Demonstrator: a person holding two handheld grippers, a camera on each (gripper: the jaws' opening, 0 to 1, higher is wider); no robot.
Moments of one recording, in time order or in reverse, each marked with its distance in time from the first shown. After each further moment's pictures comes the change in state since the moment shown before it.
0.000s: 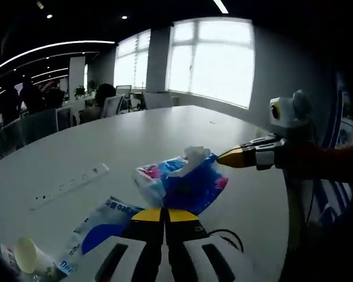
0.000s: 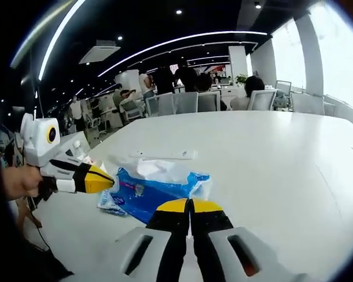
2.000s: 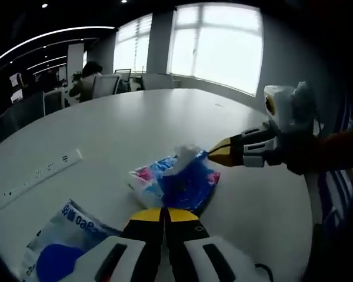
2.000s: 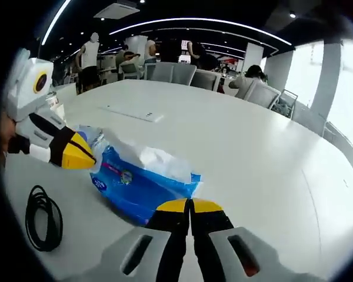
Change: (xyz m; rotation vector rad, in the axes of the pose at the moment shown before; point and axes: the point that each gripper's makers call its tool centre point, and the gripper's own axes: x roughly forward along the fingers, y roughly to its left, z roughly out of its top) left arm 0.127 -0.012 -0.039 0.014 0.123 0.002; right arm 0.076 -0.095 -0.056 -0.265 0.142 -0.090
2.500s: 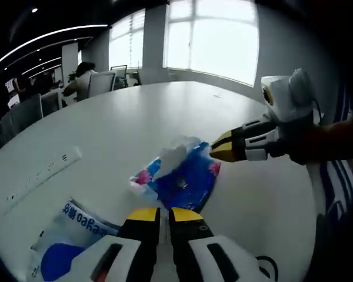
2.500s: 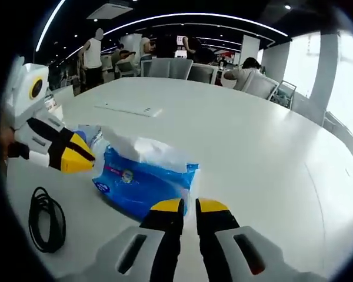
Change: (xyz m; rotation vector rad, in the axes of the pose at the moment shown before) left arm -0.007 -0.002 -0.004 0.037 0.023 0.003; right arm -0.005 -0.001 -0.008 0.047 0.040 -0.005
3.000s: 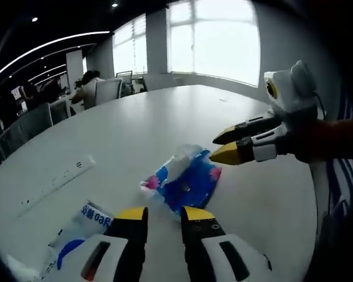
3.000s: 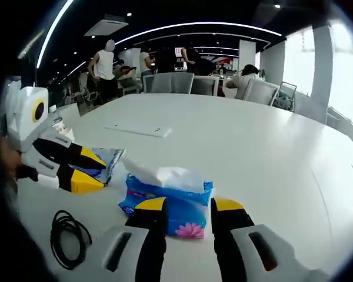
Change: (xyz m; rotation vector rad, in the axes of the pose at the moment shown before) left arm -0.034 0.006 0.009 0.007 -0.021 0.079; right arm -0.017 0.025 0.031 0.055 -0.090 0.084
